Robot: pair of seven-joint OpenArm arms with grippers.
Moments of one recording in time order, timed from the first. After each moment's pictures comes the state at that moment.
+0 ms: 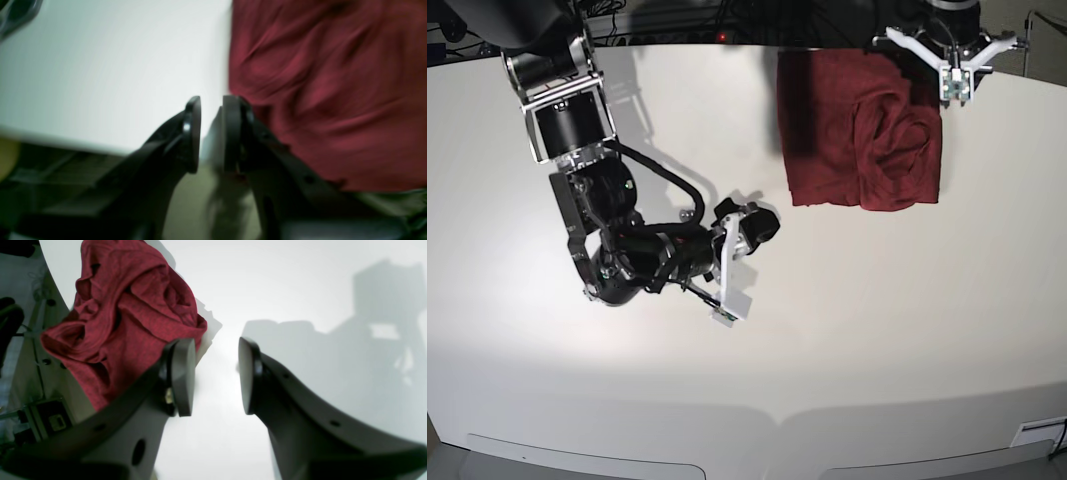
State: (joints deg) left arm 46.5 -9.2 9.2 124.4 11.7 16.5 30.4; right arm 21.0 8.4 -17.0 75.3 50.9 36.1 -74.3
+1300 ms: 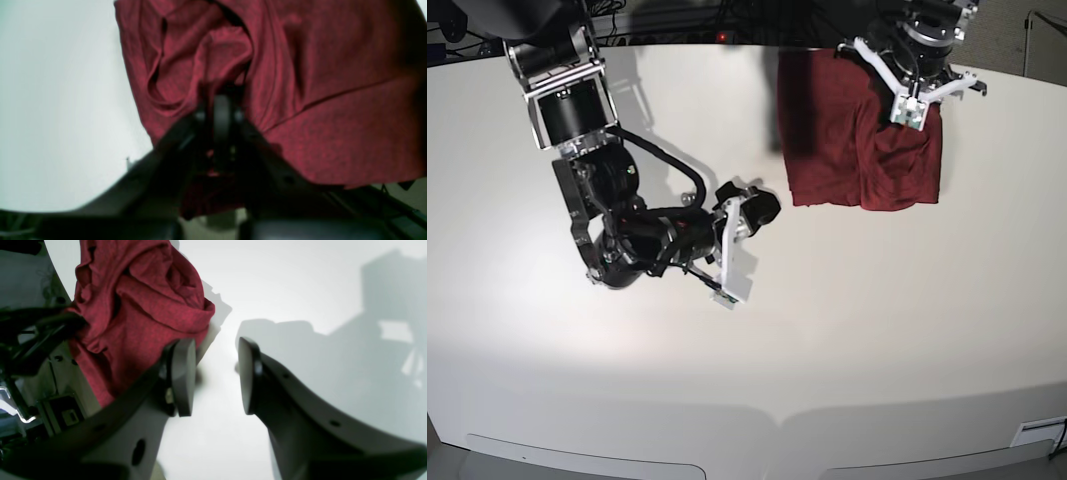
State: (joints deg) left arm 37.8 -9.2 9.3 114.8 9.1 2.8 33.2; right arm 18.5 8.4 -17.0 75.3 51.2 36.1 -74.6
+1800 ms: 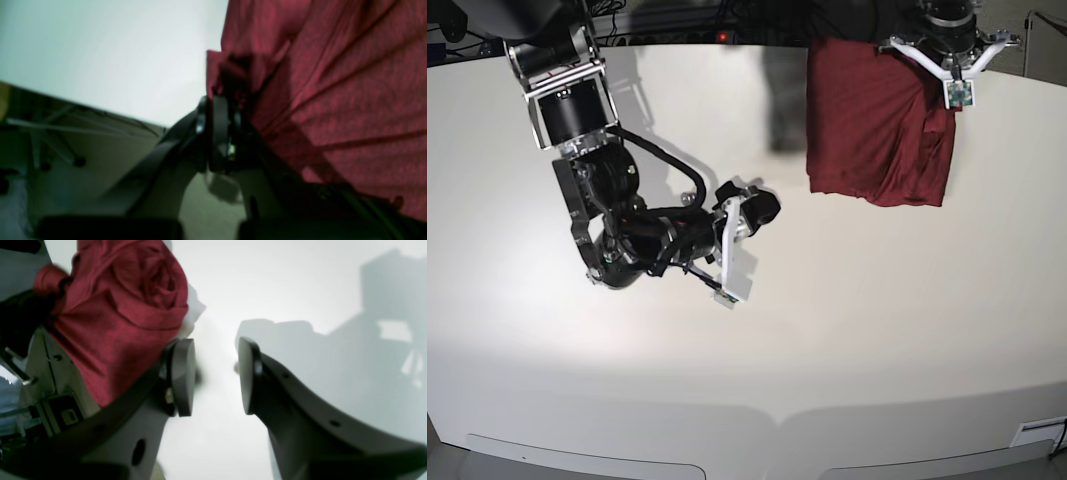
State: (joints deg) left arm 42.9 -9.1 8.2 114.4 11.0 27.0 37.4; right arm 18.5 8.4 -17.0 75.3 51.0 36.1 -74.6
